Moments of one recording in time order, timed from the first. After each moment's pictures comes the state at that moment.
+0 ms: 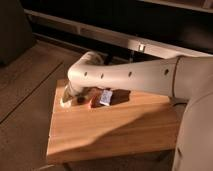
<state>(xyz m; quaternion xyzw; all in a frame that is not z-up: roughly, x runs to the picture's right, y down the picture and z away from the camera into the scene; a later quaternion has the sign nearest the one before) -0.134 0.043 0.708 -0.27 0.01 0.61 0.74</state>
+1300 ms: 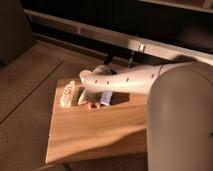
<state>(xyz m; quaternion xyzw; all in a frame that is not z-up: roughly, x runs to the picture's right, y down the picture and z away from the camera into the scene) -0.083 0.086 0.826 -0.26 0.13 0.73 0.63</state>
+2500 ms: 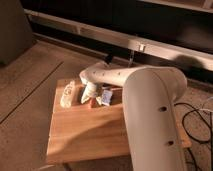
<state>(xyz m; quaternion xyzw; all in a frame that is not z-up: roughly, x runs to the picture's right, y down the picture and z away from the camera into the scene) -0.083 0.079 0.890 -0.29 0.16 0.68 0.65</state>
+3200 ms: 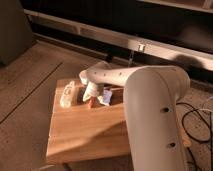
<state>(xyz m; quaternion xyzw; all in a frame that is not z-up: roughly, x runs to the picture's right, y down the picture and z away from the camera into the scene) -0.076 0.071 0.892 -0.26 0.16 0.70 0.65</state>
